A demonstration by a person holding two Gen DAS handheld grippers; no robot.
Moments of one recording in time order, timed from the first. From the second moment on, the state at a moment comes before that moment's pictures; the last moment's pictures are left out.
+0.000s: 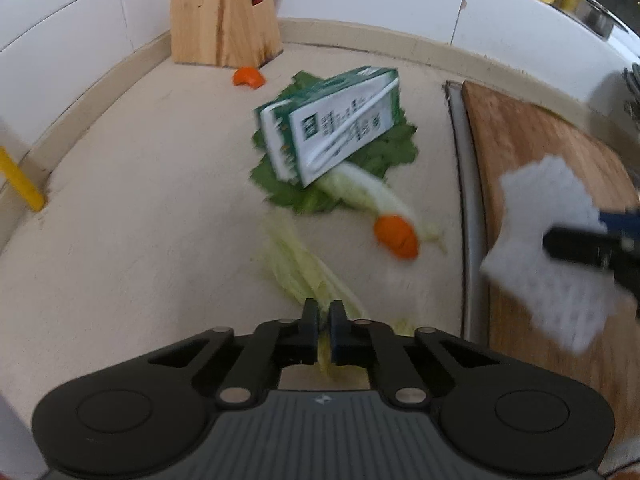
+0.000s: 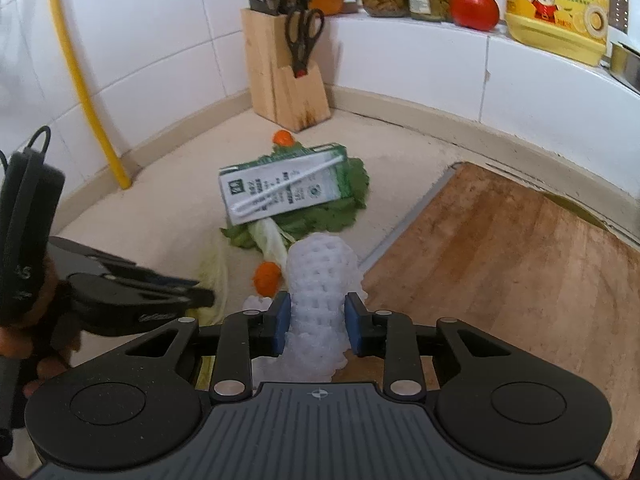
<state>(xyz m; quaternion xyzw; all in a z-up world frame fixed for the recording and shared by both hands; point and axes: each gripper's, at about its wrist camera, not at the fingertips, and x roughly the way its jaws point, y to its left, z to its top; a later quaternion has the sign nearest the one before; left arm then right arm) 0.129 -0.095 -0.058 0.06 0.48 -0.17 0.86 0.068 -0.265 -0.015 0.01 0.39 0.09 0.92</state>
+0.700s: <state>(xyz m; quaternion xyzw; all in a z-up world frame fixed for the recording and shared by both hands) 0.140 -0.109 -0.065 -0.01 0.47 -0.14 0.87 0.070 -0.255 -0.041 -0.03 0.41 0.07 0.91</state>
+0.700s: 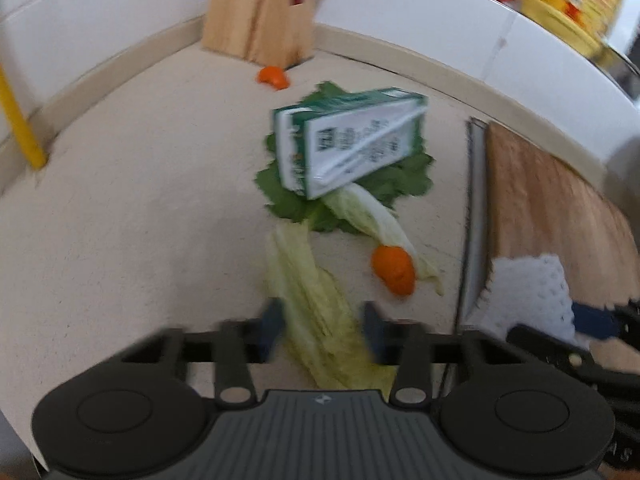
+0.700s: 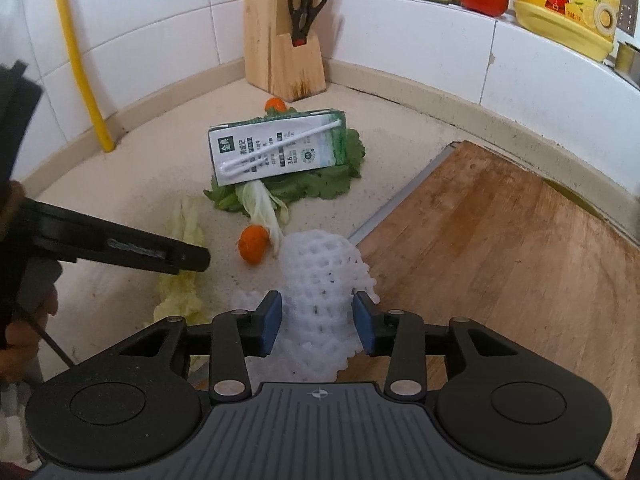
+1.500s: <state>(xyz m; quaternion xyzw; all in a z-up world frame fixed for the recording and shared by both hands) 0.092 -0.010 -0.031 -0.09 0.44 -0.15 0.88 0.062 -0.207 0.000 0.00 0.38 0.14 0.91</state>
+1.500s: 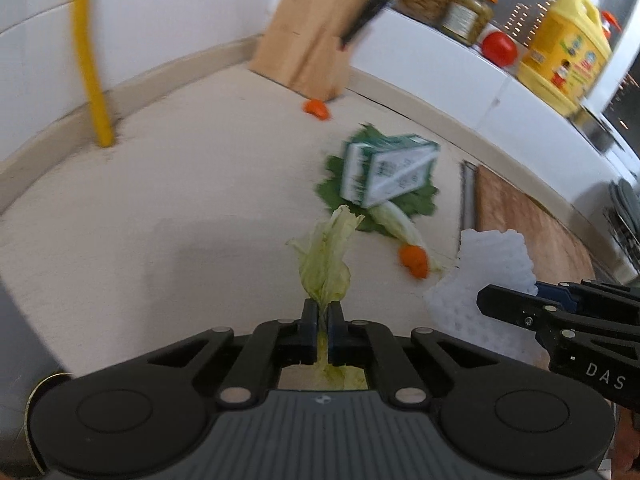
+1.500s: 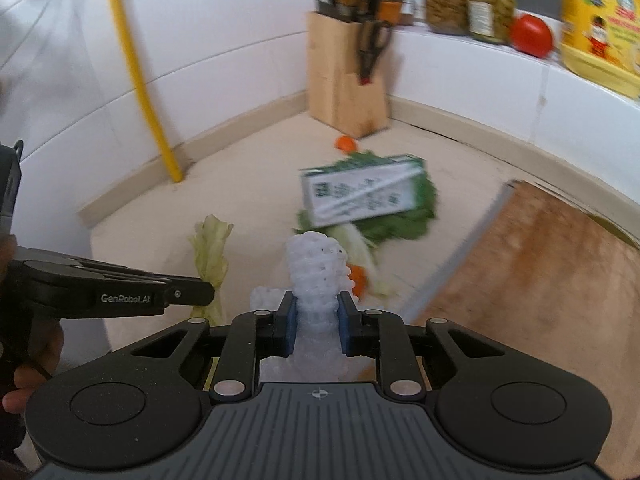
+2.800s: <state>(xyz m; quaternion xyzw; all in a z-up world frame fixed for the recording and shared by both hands) 0.101 0.020 -0.060 -0.13 0.46 -0.03 0.88 0.109 -0.166 -0.021 -0.03 0.39 0.23 0.89</state>
